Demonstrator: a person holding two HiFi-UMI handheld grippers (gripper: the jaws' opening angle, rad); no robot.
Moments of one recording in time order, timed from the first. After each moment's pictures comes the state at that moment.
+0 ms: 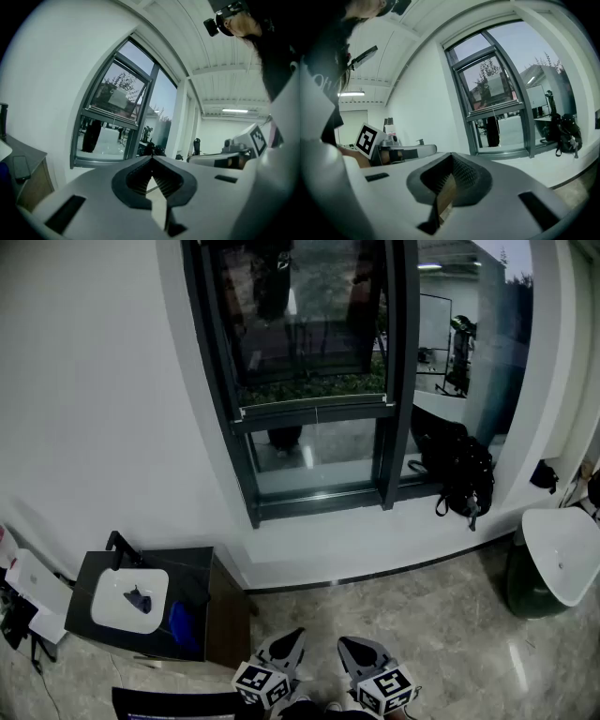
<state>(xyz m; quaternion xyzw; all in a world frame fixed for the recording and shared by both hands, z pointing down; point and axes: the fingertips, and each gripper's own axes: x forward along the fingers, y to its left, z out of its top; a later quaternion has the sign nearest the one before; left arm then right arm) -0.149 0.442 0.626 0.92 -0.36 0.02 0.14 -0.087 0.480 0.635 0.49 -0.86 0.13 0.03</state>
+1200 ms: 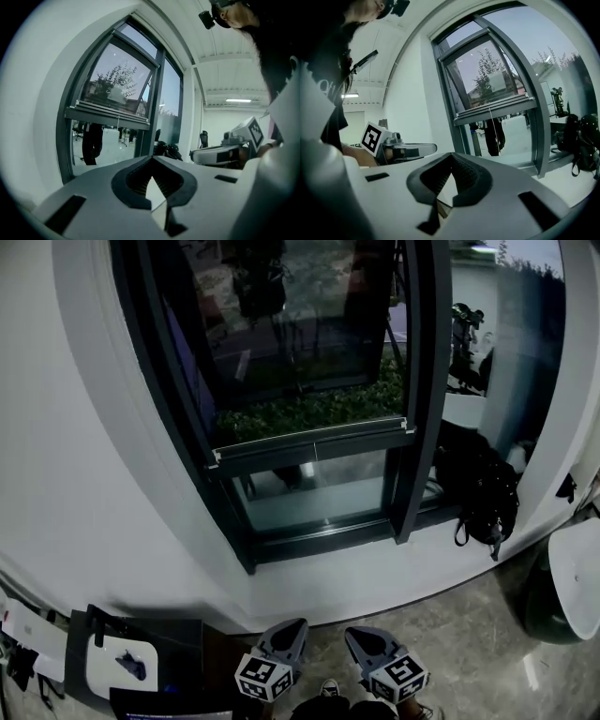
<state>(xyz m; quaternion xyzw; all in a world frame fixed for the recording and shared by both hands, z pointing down) -0.099 0.103 0.631 0.93 -0.34 0.05 0.11 -0.029 0.146 0.623 0.47 -0.87 0.13 0.03</state>
